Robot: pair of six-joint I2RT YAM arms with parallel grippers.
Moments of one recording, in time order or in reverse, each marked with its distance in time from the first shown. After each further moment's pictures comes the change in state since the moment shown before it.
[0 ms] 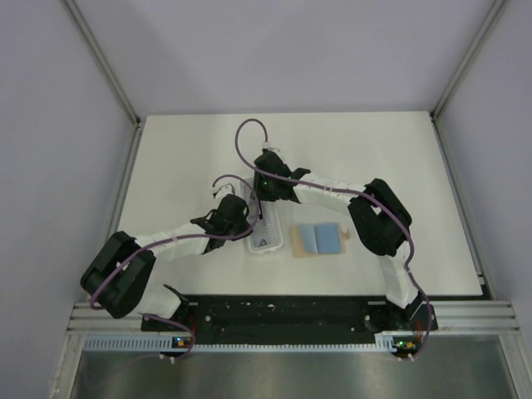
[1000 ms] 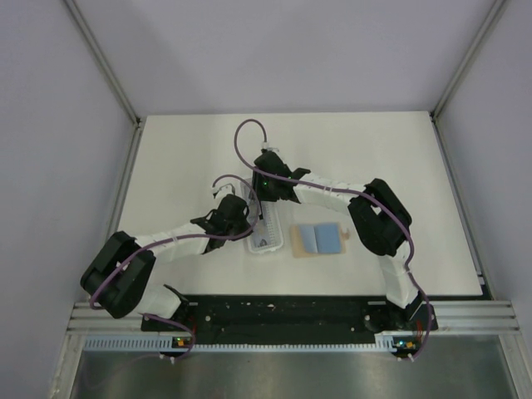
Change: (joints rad) left arm -0.001 0.000 0.000 0.000 0.000 0.000; right arm 0.000 0.000 0.000 0.000 -0.007 -0.019
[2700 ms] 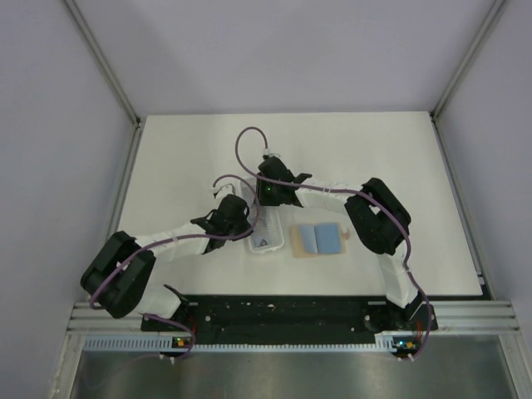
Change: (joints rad) left arm -0.004 0.002 0.000 0.003 0.003 0.000; right arm -0.013 0.015 -0.070 0.061 -0.032 -0.056
